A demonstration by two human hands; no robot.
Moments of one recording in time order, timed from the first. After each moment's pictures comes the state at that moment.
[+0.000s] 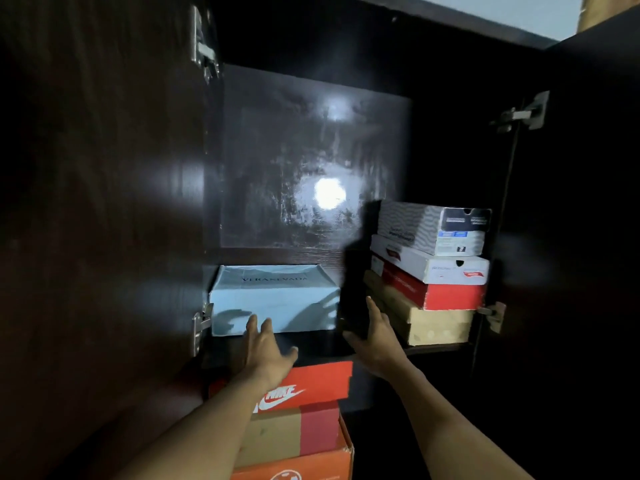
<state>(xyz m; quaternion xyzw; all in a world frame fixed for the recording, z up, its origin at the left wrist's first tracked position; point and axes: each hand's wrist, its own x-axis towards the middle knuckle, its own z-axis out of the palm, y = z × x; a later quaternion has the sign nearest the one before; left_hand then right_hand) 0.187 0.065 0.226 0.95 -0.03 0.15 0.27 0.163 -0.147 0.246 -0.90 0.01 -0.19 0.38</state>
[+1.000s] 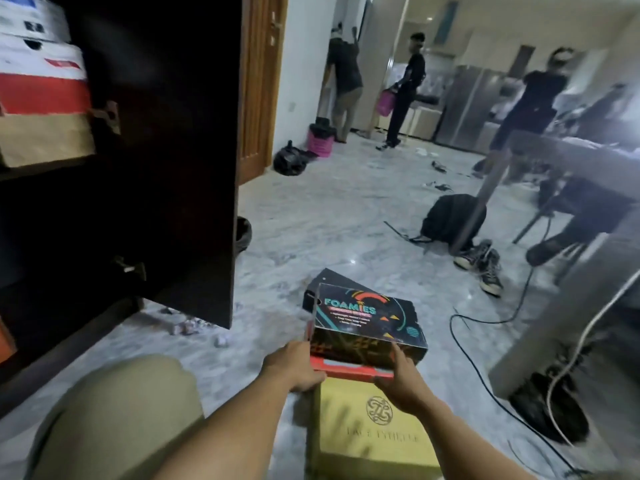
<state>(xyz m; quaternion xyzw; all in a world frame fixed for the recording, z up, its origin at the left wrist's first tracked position) -0.240 -0.213 0.021 0.74 -0.60 -0.29 0.11 -0.479 -0.289 -0.013 -0.72 0.62 -0.10 0.29</state>
